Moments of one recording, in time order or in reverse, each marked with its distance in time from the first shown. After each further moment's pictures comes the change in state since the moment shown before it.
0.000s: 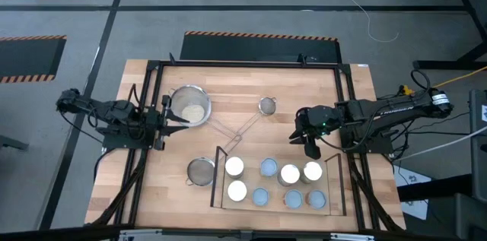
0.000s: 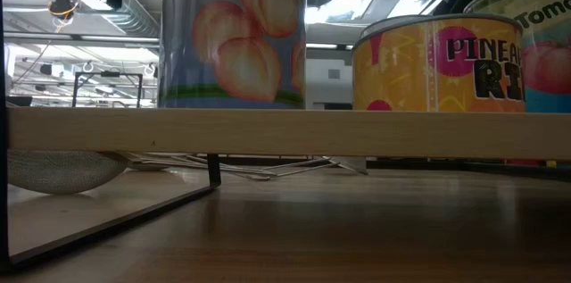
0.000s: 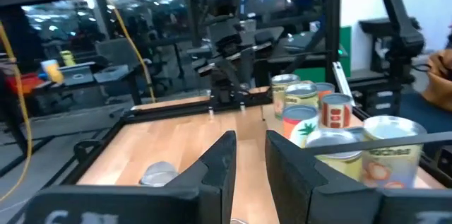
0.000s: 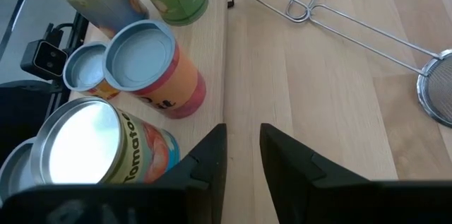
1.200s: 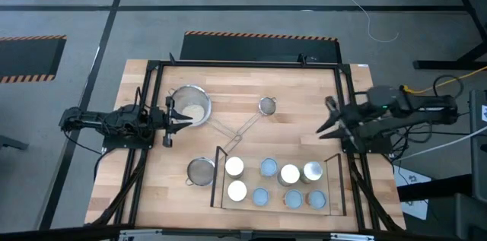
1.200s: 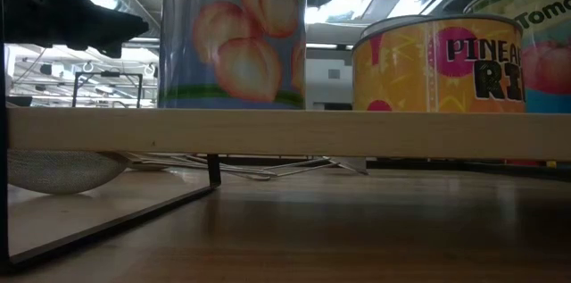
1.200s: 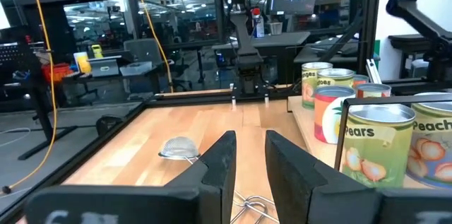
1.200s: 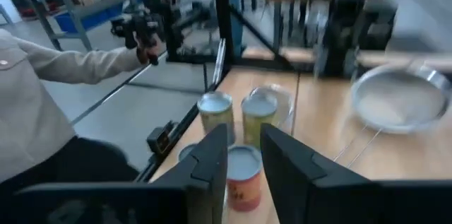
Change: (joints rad) left arm 0.227 -0.252 -0.303 0.108 0.135 -0.051; right arm 0.000 -0.465 0.033 0.055 -0.187 -0.194
